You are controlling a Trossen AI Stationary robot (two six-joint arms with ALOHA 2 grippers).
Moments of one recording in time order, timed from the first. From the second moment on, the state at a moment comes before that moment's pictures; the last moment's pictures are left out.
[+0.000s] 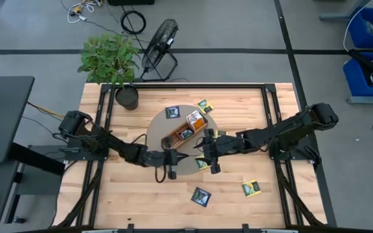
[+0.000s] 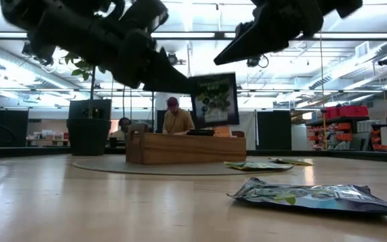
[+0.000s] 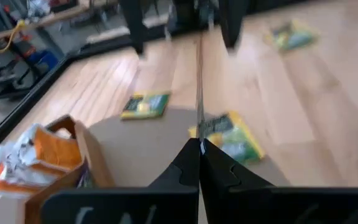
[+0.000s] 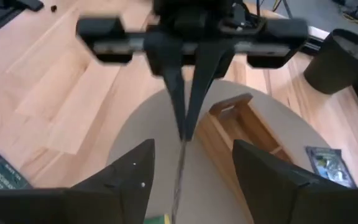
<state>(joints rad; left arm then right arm) -0.32 1.72 0.71 0.63 -0.52 0.09 0.24 1.48 0.87 0.05 0.19 -0.18</state>
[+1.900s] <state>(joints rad) -0.29 1.72 0.91 0.41 -0.58 0.14 0.17 1.49 1.00 -0.27 0.16 -0.16</state>
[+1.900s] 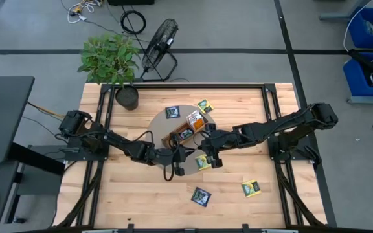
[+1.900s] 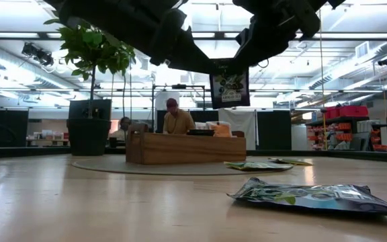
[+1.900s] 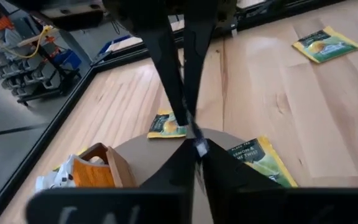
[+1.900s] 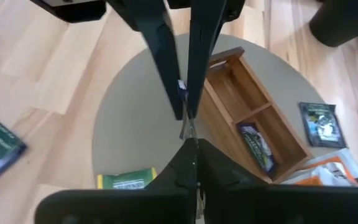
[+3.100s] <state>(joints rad) -0.48 1.72 0.38 1.40 -0.57 0.25 0.02 1.47 0.69 0.35 0.07 -0.68</state>
